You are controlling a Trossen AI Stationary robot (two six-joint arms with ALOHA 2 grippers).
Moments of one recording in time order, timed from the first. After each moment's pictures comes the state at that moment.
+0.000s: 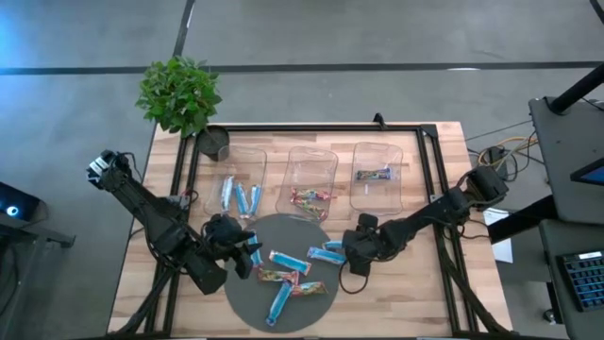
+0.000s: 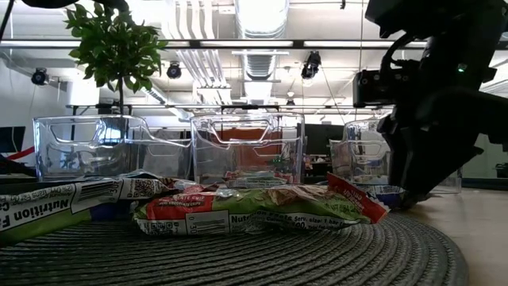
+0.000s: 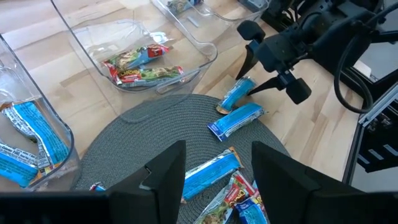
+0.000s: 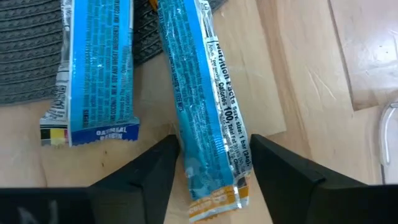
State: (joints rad) left arm -0.73 1.33 1.17 -0.85 -0.81 -1.35; right arm 0.43 1.75 0.88 -0.45 0.26 0.64
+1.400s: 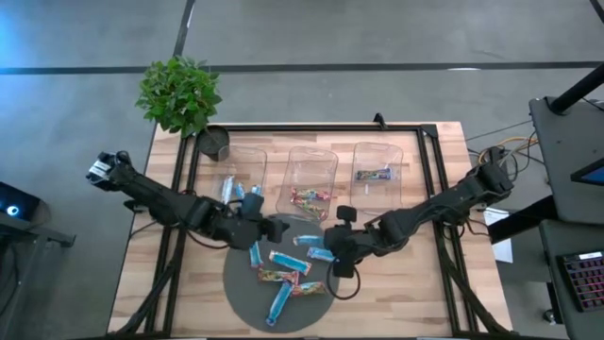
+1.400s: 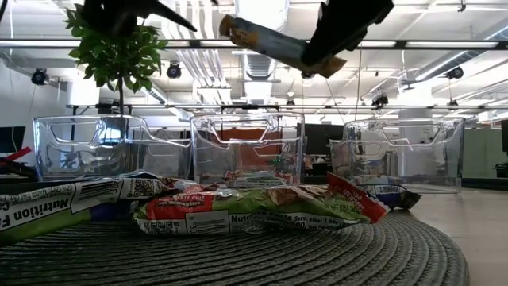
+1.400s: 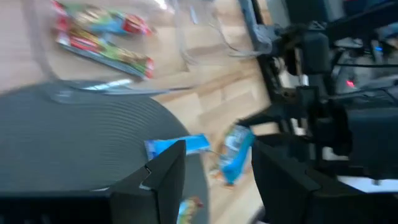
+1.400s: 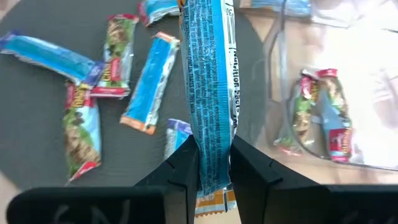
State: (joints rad) left arm -0.41 1.35 1.14 -0.49 -0.52 -1.53; right arm 0.41 1.66 1.27 -0.57 0.39 0.38
